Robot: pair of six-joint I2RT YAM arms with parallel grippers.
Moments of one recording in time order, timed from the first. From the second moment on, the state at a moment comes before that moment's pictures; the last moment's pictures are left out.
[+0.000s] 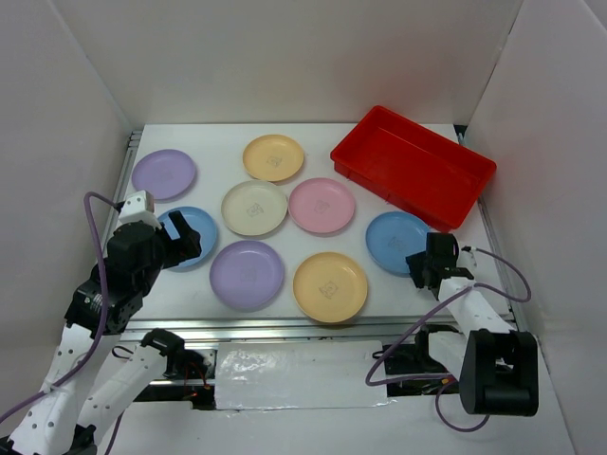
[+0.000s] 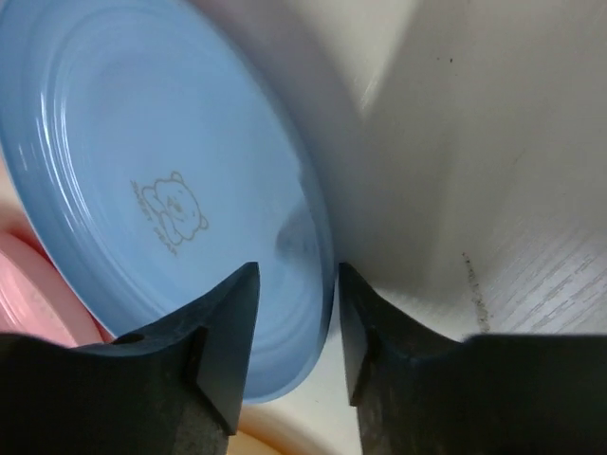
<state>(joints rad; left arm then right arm) -0.35 0.62 0.94 -0.82 -0.33 -0.50 -0.08 1.02 0.36 -0.28 0.16 1.20</state>
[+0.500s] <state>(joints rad) -0.35 0.61 0.94 -0.83 -0.33 -0.50 -0.08 0.88 0.30 -0.28 0.09 1.14</state>
